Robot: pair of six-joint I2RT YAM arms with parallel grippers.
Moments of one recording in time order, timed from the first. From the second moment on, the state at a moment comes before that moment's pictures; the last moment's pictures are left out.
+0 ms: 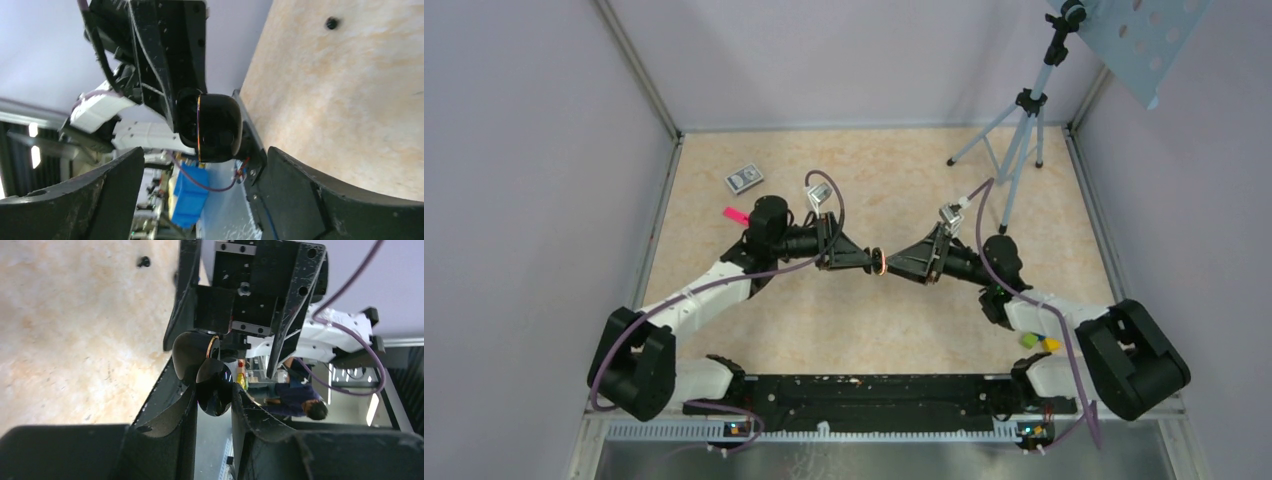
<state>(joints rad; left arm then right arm) -0.48 1.28 0.70 0.35 0.94 -1.08 0.50 1.30 0.36 1.06 -0.76 1.33</state>
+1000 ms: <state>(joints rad) -0.39 1.24 0.80 -0.16 0.92 -0.69 0.19 1.12 0.65 -0.67 0.26 0.84</state>
